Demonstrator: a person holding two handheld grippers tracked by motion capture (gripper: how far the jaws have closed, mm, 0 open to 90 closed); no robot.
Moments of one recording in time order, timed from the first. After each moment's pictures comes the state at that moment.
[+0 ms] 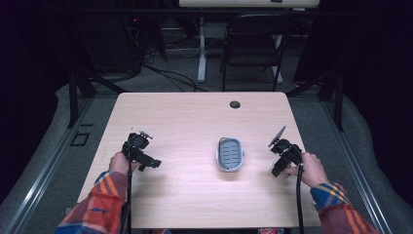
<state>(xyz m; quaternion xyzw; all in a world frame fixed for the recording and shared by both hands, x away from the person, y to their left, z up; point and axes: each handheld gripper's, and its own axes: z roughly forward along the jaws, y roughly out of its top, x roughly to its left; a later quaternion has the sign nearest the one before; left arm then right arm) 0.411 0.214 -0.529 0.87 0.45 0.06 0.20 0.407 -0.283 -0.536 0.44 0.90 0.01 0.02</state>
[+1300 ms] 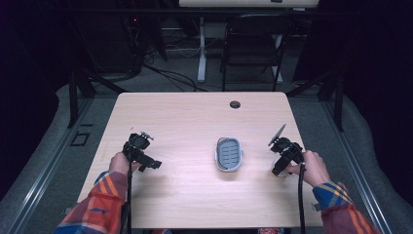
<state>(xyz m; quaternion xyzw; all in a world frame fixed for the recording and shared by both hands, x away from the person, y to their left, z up) 0.410 0.212 -0.529 0.88 0.44 0.06 0.19 0.398 -0.277 -0.520 0.43 0.90 0.03 0.04</state>
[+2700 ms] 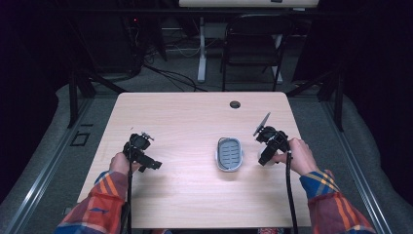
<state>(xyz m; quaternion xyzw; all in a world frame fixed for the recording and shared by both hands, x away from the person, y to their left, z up) 0.410 0.211 -0.530 0.88 0.43 0.06 0.19 0.416 -0.229 -0.487 0.39 0.92 0.05 0.05</state>
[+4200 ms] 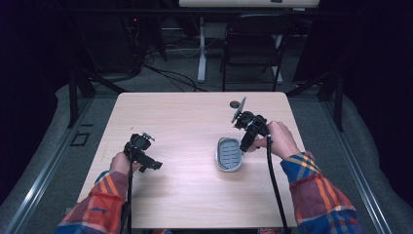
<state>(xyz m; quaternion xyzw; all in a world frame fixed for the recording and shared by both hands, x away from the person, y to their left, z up) 0.410 0.210 -0.531 0.88 0.43 0.06 0.19 0.440 -0.163 -0.442 0.32 0.94 0.04 0.08</state>
